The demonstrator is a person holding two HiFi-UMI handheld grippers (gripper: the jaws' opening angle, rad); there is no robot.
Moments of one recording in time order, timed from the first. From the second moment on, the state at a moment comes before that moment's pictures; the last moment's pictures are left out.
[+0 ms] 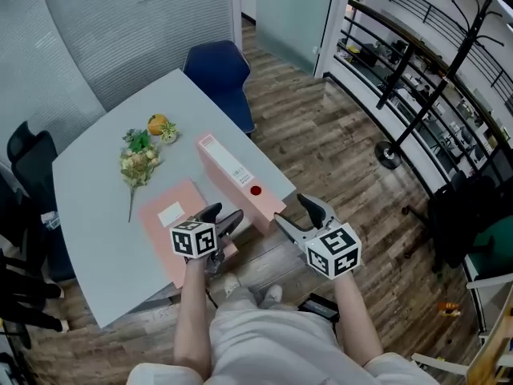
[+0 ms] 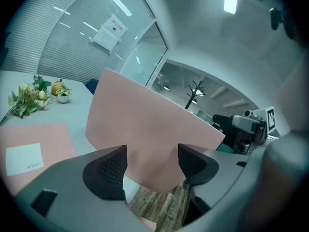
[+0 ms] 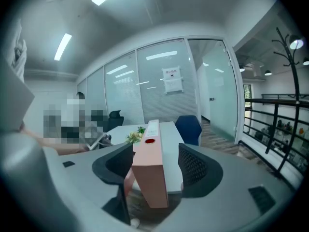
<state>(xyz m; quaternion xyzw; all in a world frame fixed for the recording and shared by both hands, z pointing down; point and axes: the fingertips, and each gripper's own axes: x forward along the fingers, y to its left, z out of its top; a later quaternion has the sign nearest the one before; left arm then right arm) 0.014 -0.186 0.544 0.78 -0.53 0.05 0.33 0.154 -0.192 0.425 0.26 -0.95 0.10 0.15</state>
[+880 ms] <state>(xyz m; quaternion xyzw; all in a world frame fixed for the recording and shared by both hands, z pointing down) -0.040 -0.206 0.501 0.82 -0.46 -0.06 0.34 0.023 -0.243 0.393 0.21 -0.94 0.10 0.24</state>
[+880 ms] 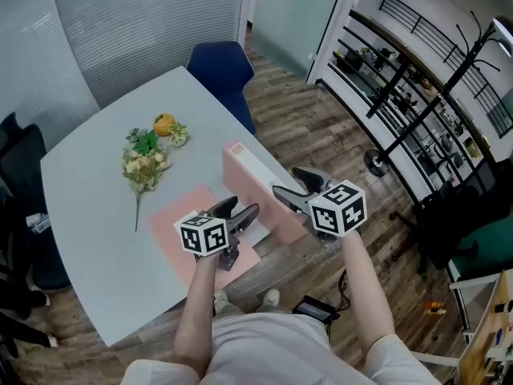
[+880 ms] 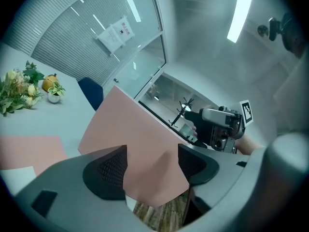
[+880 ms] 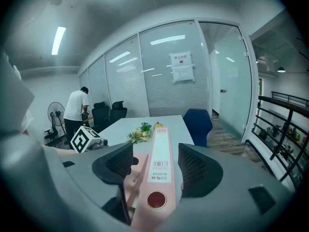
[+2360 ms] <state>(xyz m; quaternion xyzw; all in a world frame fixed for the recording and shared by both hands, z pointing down) -0.042 -0.241 0.537 0.82 -0.39 -0.08 0.40 -0.077 -0.300 0.480 0.19 -0.87 0.14 0.44</state>
